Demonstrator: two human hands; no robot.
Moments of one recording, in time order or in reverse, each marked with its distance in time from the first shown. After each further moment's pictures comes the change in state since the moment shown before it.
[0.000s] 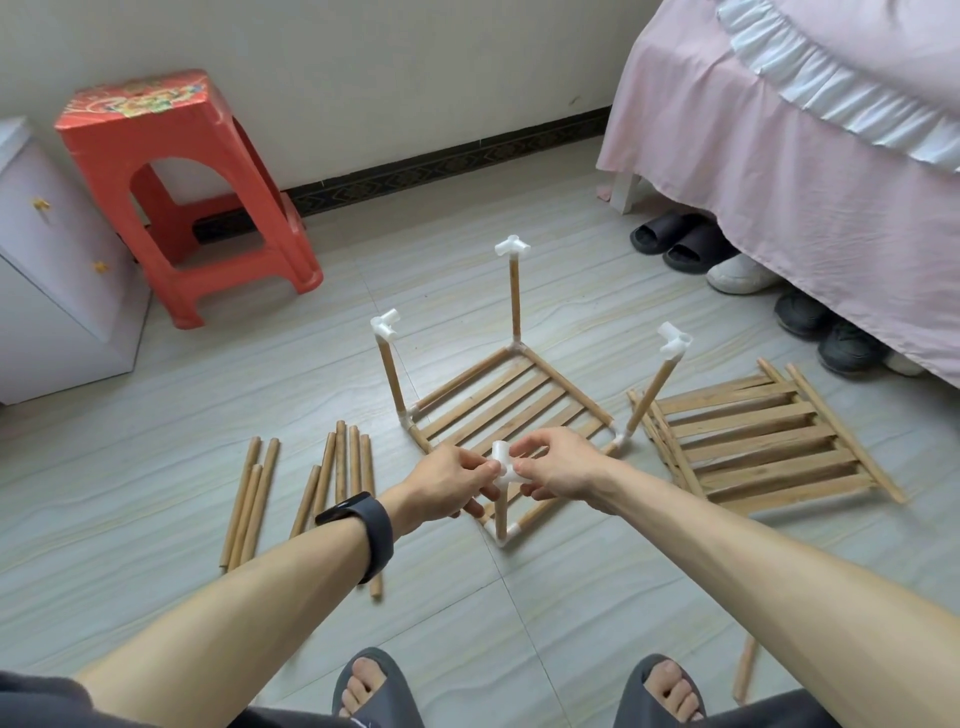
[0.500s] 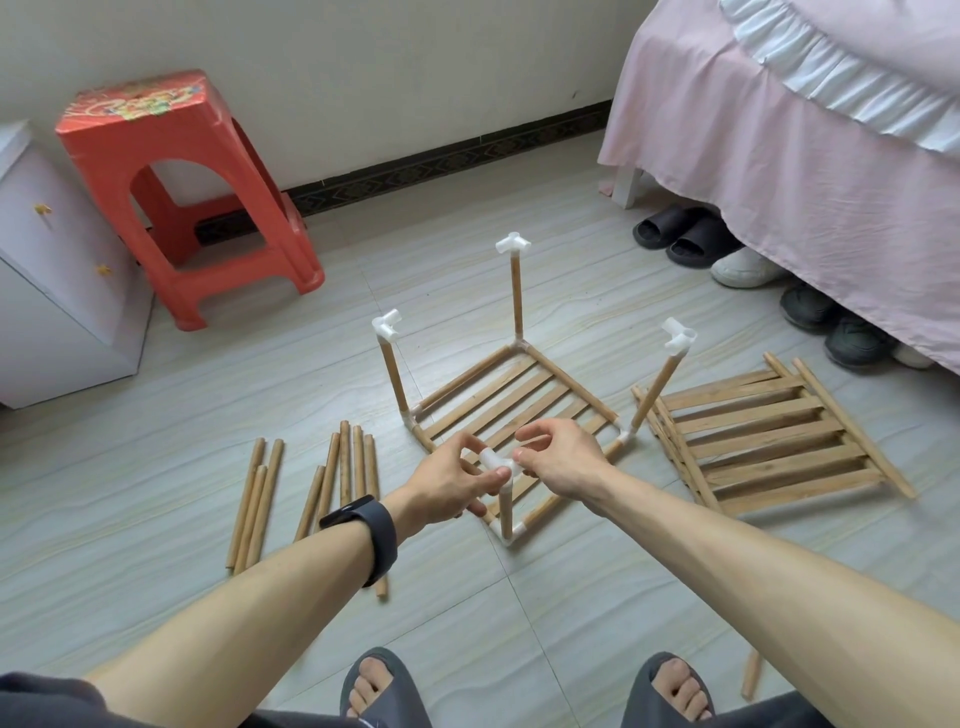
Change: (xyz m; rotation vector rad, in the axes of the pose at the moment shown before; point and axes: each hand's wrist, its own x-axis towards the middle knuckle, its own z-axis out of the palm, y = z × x) left_hand 0.007 -0.009 0.000 -0.082 0.023 -0.007; right_hand 0.008 0.003 0.008 -0.039 0.207 -0.051
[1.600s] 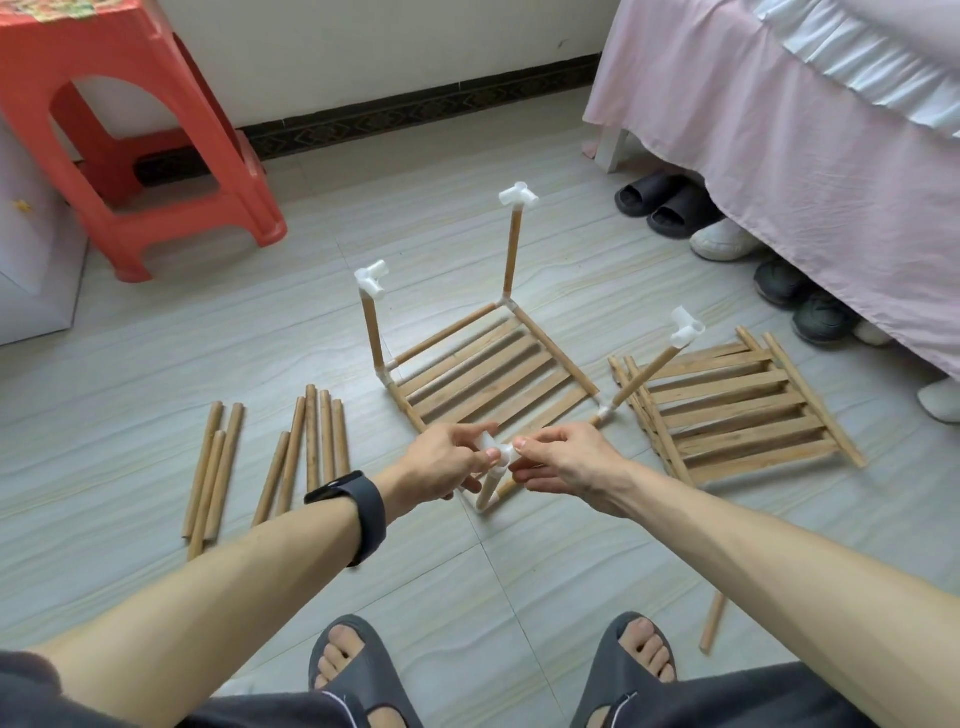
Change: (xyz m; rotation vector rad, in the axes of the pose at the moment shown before) left_hand 0.001 0.001 0.016 -0.005 -0.100 0.003; right_hand -0.017 0.032 -0.007 0.438 -0.190 0.205
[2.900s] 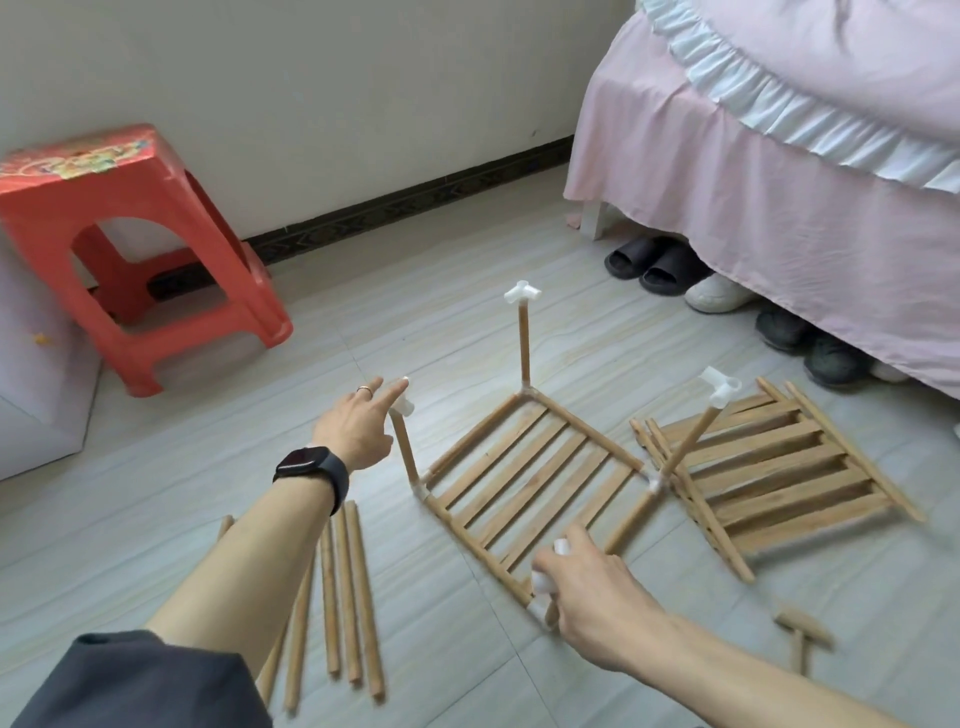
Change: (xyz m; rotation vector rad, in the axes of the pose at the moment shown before) left_hand 0.098 0.014 -0.170 1.082 0.407 0.064; right_hand -0.024 -0.007 0.029 -1.155 0.101 -0.160
